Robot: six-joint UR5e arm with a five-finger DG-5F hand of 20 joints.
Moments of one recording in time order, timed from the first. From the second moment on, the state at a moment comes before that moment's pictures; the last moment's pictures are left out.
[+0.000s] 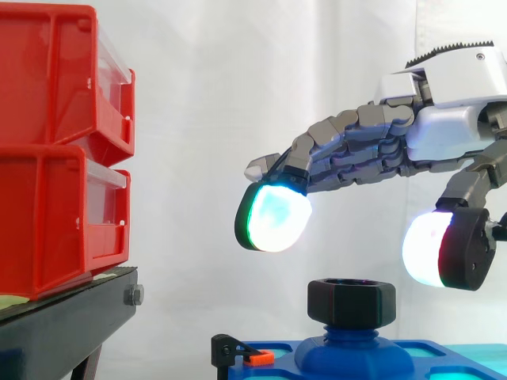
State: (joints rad) arm 0.07 -2.13 -1.20 -3.04 -1.51 -1.29
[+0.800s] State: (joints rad) arm 0.05 -2.18 -1.23 -2.99 -1.54 -1.26
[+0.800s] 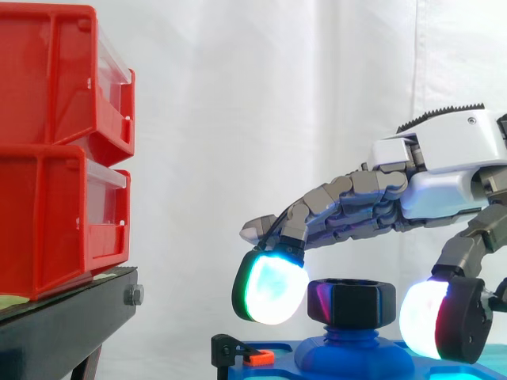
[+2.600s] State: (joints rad) arm 0.02 -2.18 -1.15 -3.13 -1.59 -1.27
